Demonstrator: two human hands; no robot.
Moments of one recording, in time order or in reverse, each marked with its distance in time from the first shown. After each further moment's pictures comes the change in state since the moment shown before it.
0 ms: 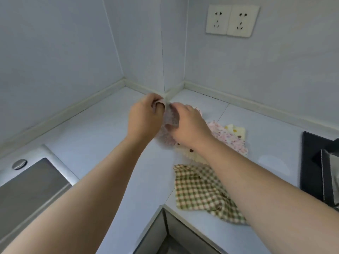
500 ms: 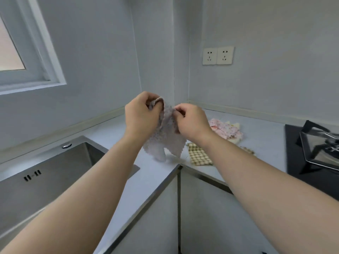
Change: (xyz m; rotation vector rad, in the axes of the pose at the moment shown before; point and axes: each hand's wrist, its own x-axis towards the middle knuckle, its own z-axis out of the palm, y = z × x) left_hand -0.158 -0.008 -0.118 -0.194 0.267 0.184; right_hand -0.157 -0.079 0.035 0.329 0.342 -0.144
